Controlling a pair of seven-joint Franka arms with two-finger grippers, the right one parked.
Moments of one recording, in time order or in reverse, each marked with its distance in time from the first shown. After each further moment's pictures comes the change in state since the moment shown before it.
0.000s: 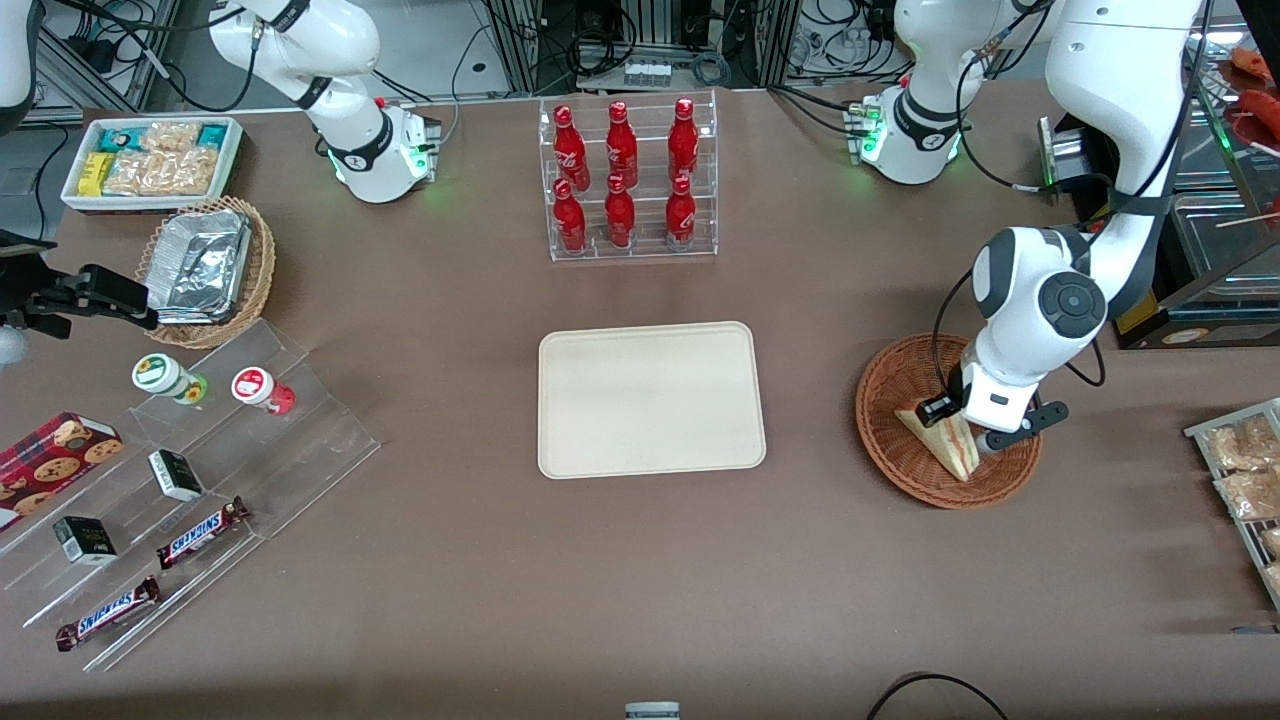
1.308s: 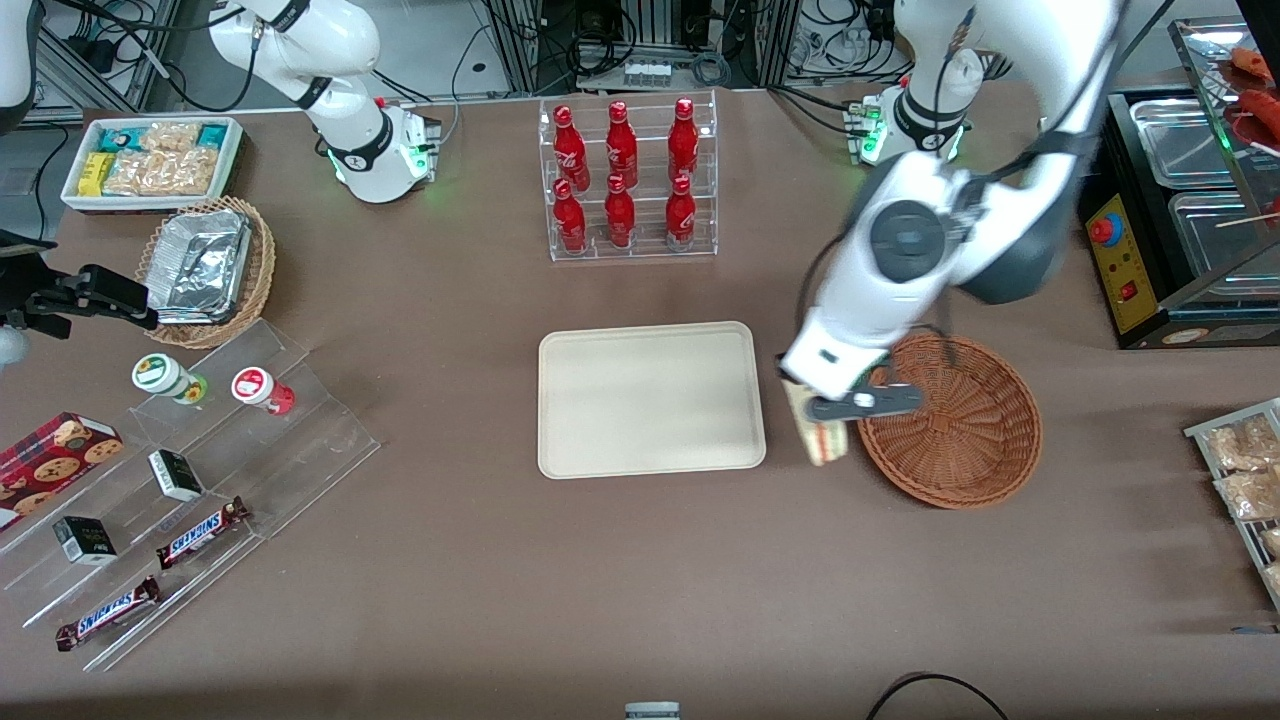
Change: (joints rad) arm -0.227 0.069 -0.226 0.510 0.100 -0.534 -0.165
